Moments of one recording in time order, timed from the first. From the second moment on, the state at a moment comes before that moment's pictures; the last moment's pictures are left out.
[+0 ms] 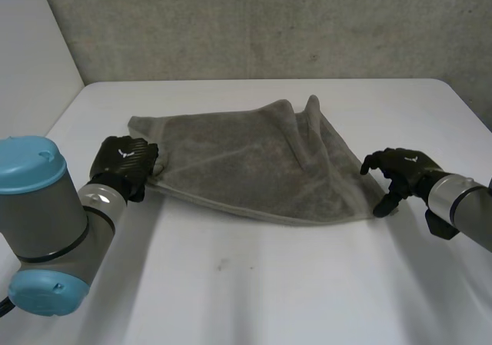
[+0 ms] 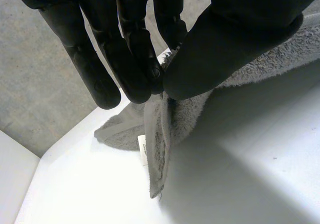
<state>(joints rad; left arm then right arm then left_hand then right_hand) 4.32 -1.90 -1.73 3.42 -1.64 3.53 1.65 -1.07 1.57 -0.02 1.17 2.91 1.17 1.22 1.22 1.22 1.04 0.42 0.47 0.46 0.46 0.28</state>
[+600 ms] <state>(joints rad) 4.32 -1.91 -1.73 3.42 -1.64 3.50 1.66 -0.92 1.53 -0.16 1.16 2.78 1.17 1.22 1.22 1.22 1.04 0.57 0.66 0.67 0.67 0.46</state>
